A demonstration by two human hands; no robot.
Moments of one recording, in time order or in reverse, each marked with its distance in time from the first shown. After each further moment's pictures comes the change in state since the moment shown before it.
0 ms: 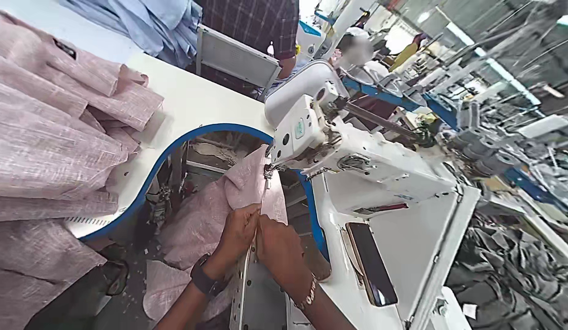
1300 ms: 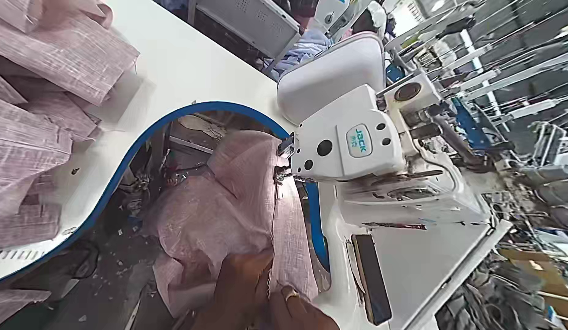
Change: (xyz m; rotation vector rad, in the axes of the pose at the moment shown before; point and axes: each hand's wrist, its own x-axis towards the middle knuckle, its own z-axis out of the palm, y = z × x) left_hand -0.036 0.011 0.007 0.312 0.100 0.264; right_hand -0.051 -0.003 -0.005 -0.285 0.146 -0.249
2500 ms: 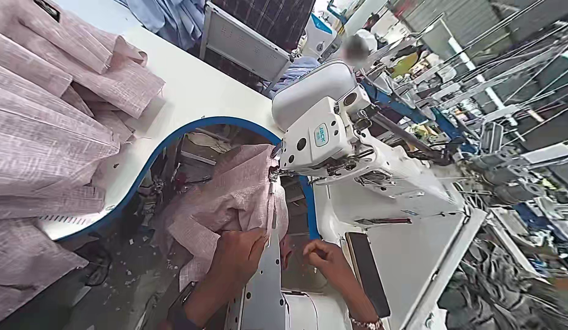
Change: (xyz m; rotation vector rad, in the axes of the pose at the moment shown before) left_hand 0.009 0.005 -0.010 0.083 -0.081 -0.104; right_hand -0.011 0.159 0.088 0.769 -0.113 0.339
